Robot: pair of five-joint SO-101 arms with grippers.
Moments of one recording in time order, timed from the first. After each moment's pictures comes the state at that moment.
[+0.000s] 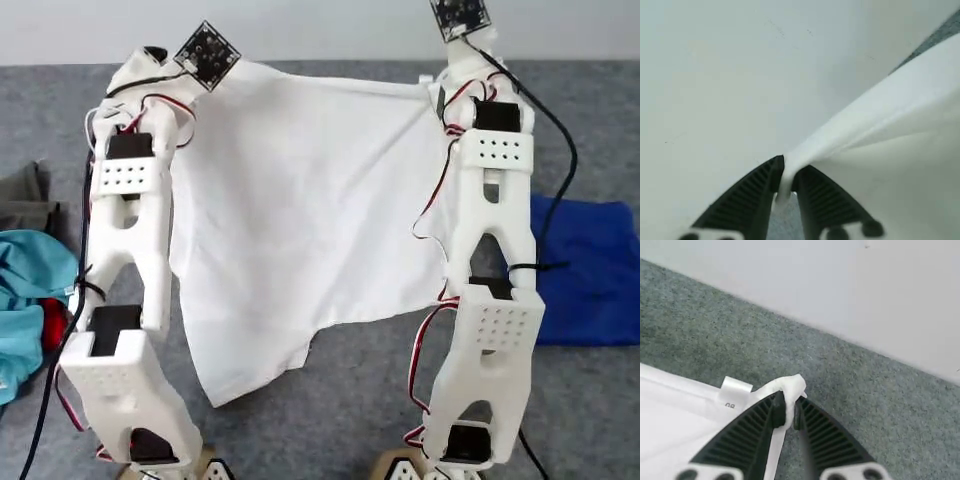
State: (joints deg) left arm -8.3 21.4 -13.0 26.8 -41.2; right arm 1.8 41.4 -49.3 50.1 23.6
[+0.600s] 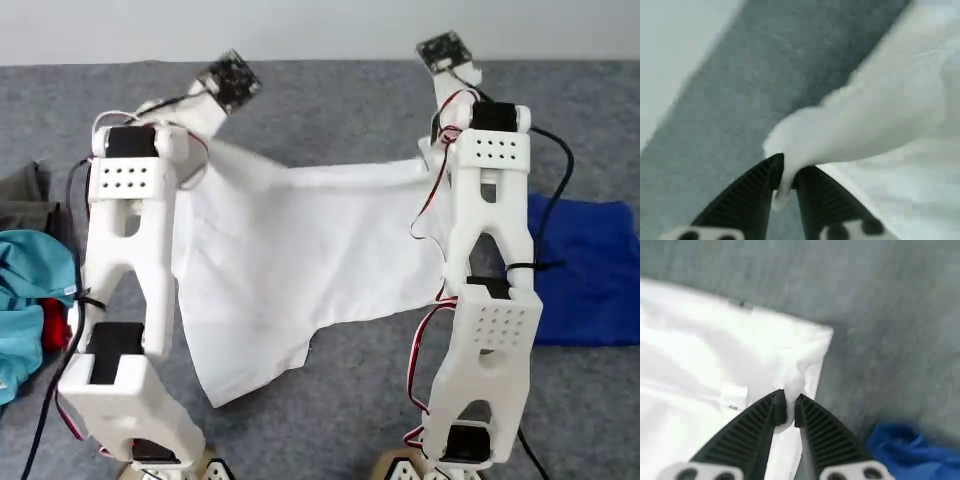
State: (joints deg) left arm -4.0 13.8 -13.7 73.9 -41.9; right arm 0.9 41.4 -49.4 82.7 23.8
